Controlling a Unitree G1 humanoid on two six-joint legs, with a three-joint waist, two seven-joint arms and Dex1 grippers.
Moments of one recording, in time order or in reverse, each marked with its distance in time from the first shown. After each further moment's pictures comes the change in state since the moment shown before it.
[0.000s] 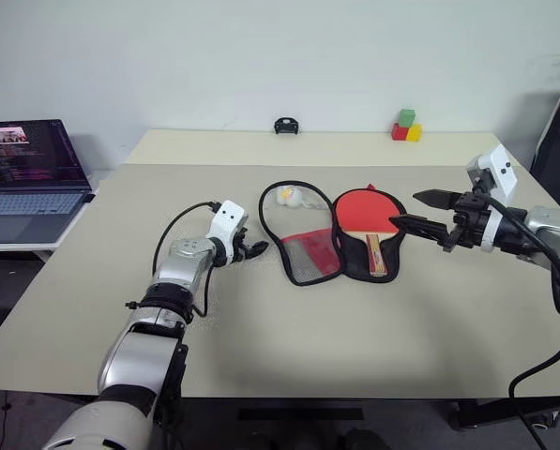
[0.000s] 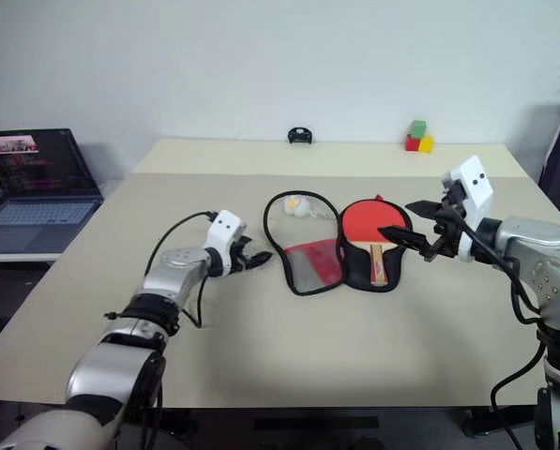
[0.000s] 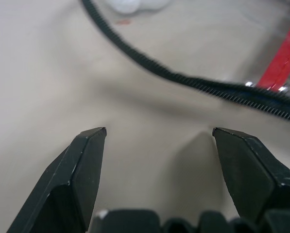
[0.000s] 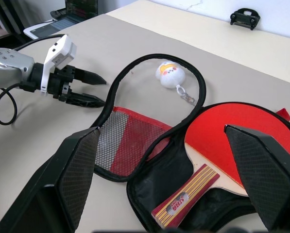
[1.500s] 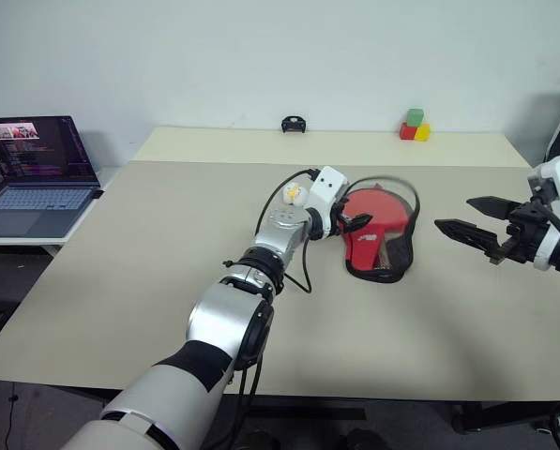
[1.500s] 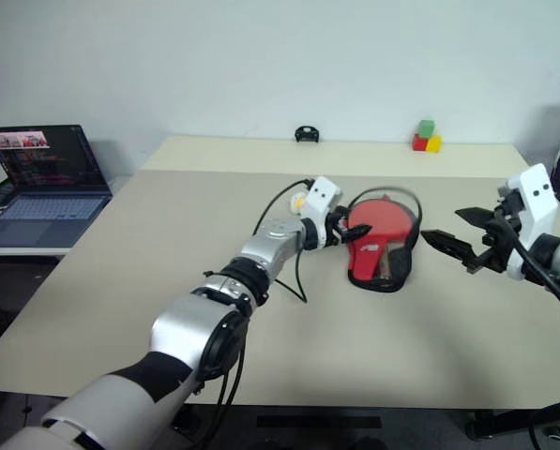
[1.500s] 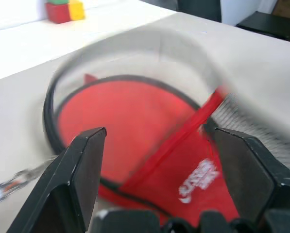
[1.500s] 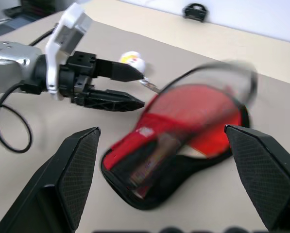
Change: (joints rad) left arm -0.372 -0.428 0.083 0.332 0.017 -0.157 0.034; right arm 0.224 -0.107 -0.273 -0.159 0.130 0.099 -0.135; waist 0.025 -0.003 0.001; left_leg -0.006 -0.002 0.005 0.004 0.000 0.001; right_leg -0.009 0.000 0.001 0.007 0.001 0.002
